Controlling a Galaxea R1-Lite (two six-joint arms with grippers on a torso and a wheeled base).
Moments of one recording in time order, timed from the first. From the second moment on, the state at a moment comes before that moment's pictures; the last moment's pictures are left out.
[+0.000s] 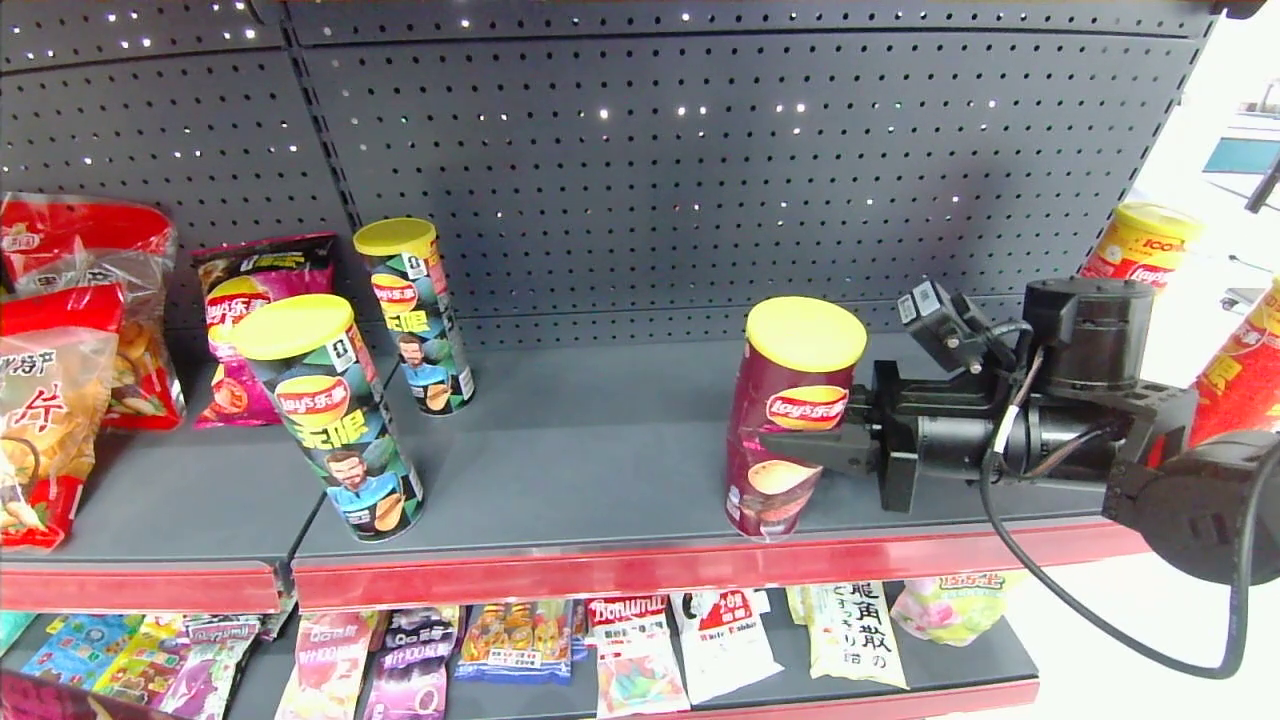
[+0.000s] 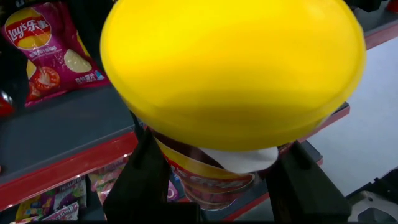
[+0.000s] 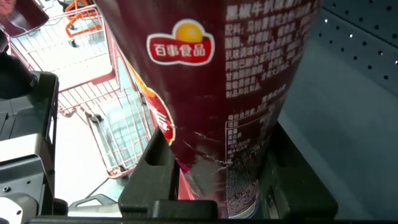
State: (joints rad) left arm -0.08 0.35 -0.53 0.27 -0.33 0.10; right arm 0.37 1.76 -0.77 -0.71 0.85 -0.26
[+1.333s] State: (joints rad) left arm -0.08 0.35 -0.53 0.27 -0.34 0.10; right arm 0.29 1.72 -0.70 -0.71 0.82 -0.26
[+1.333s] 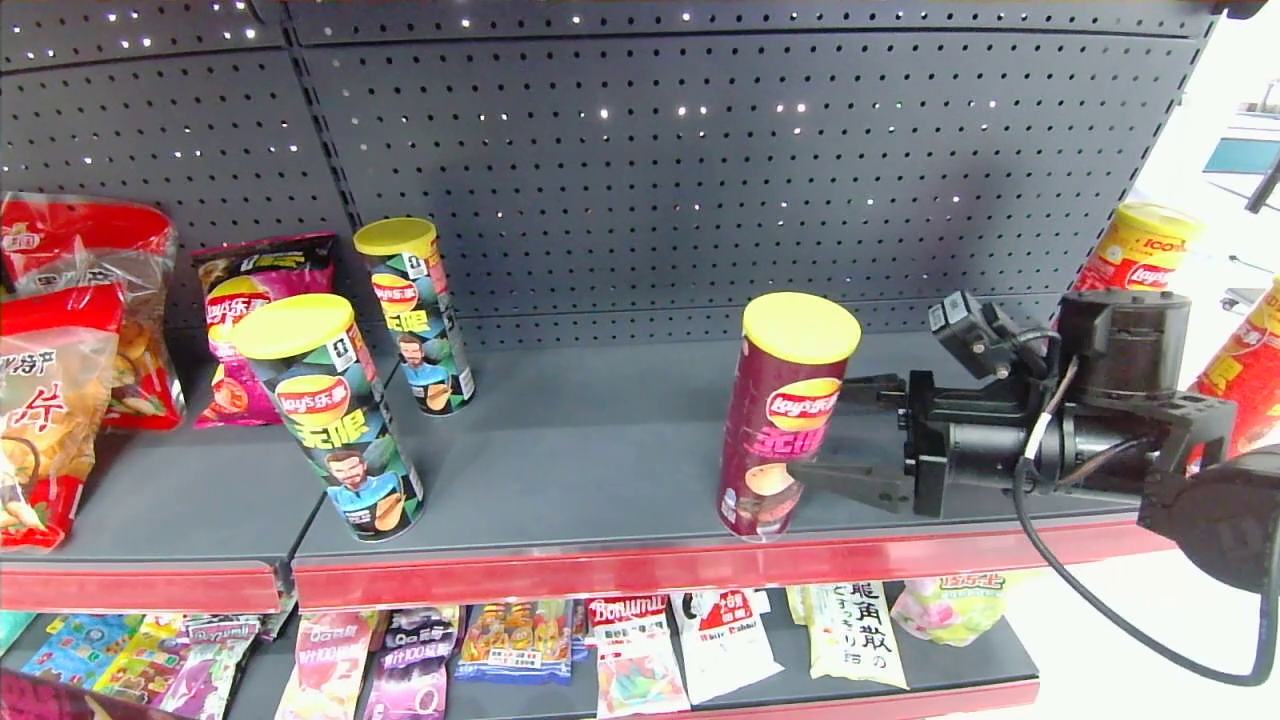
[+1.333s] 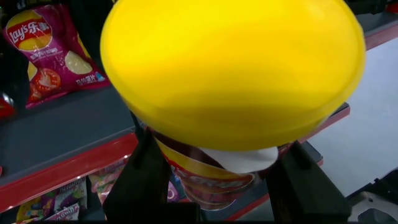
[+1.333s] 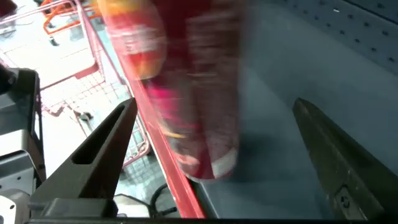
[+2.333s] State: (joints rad) left arm -0.09 0.31 -0.43 0.15 -0.34 0.04; right arm 0.19 1.13 -0.23 -0.70 0.19 -0.26
